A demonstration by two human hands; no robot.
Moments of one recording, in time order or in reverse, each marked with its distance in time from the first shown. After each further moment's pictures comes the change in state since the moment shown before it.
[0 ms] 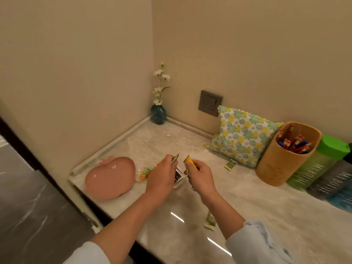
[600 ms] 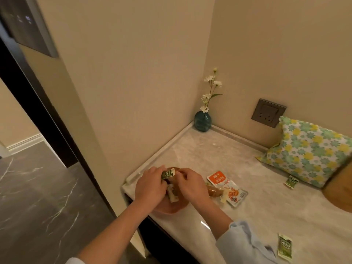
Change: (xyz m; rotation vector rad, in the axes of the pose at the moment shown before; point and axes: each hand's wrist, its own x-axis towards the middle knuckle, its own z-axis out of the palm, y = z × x) left_hand 0.011 -0.171 -0.121 0.250 -0.040 -0.145; right_hand 0.009 -0.022 0.198 -0.519 -0.165 -0.147
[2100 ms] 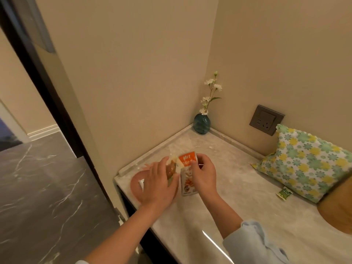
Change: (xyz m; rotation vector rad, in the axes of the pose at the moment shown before) left_hand -0.026 0.074 0.023 -0.135 0.308 -0.037; right_hand 0.006 0.016 -0.066 0.472 0.196 -0.039
